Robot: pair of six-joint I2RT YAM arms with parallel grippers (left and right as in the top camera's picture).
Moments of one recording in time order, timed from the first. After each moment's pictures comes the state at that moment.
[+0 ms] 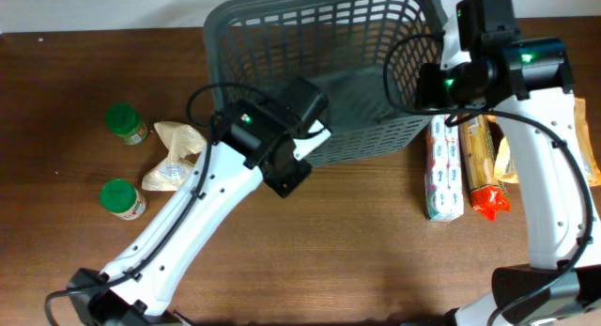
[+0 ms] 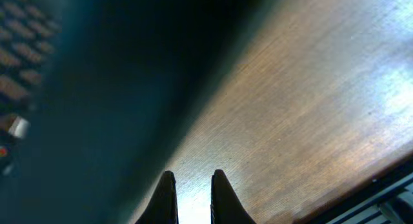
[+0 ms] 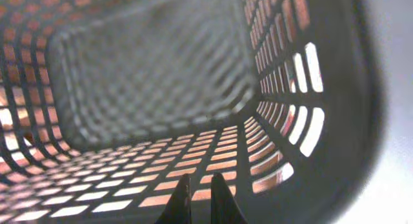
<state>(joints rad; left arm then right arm) -0.64 1.67 1.73 -1.43 -0.11 0.17 0.13 1.72 1.93 -1.35 -0.12 0.24</state>
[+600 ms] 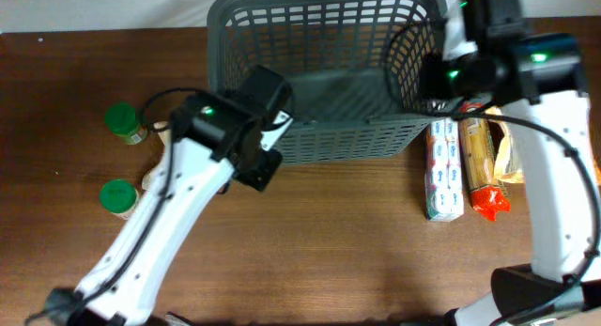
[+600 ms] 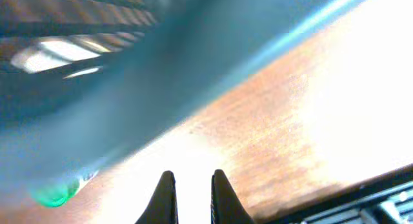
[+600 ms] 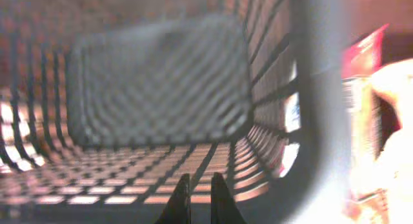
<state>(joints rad) -0.51 1.61 1.74 -1.51 -0.12 0.03 0.13 1.72 2.08 -1.38 -0.08 0.24</state>
